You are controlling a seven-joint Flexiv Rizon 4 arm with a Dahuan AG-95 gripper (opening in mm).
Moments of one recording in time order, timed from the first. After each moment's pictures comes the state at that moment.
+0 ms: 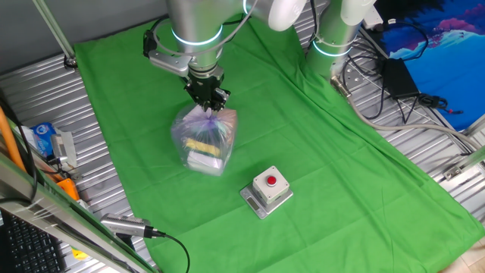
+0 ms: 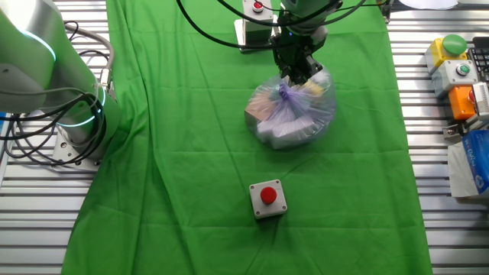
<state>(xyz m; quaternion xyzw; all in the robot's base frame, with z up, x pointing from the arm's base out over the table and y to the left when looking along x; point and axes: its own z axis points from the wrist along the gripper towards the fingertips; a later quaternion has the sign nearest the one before) 0.456 0.054 0.161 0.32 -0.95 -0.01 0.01</state>
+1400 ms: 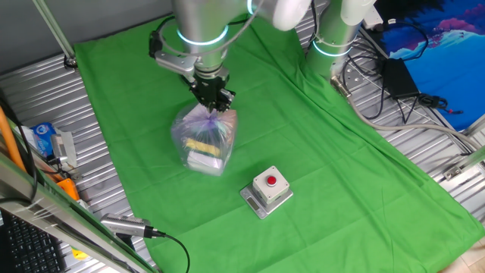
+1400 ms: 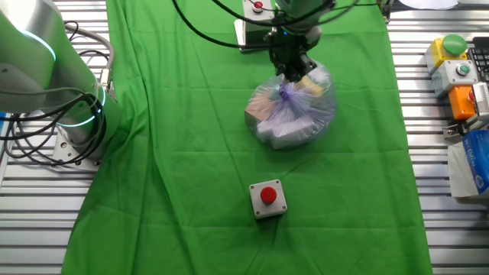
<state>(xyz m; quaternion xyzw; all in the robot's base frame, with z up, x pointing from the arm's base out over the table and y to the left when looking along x) 0.438 0.068 0.157 0.32 -0.95 -0.01 0.00</state>
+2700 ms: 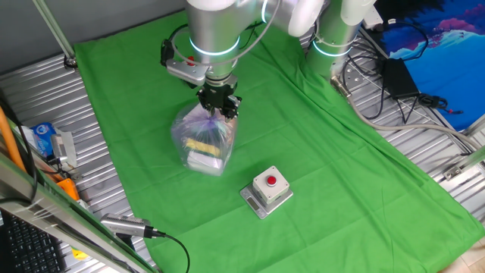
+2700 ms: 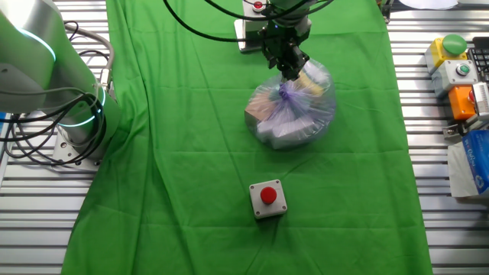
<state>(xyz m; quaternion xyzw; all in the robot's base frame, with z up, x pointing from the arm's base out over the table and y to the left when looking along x) 0.441 0.079 0.146 0.33 -0.94 0.00 0.00</state>
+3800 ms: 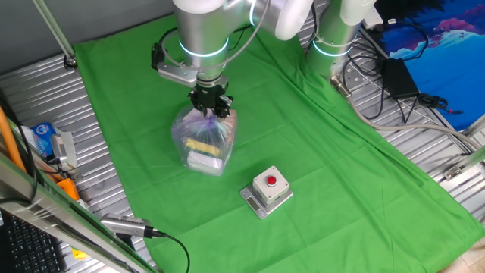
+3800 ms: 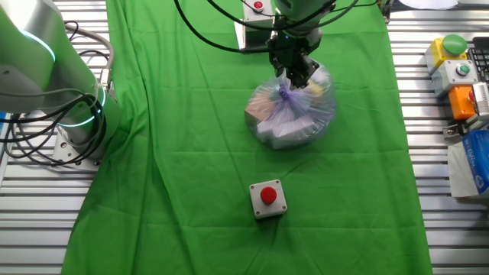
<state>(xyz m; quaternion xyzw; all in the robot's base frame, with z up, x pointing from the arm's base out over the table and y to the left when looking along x) 0.454 0.064 0.139 0.35 -0.94 0.00 0.00</state>
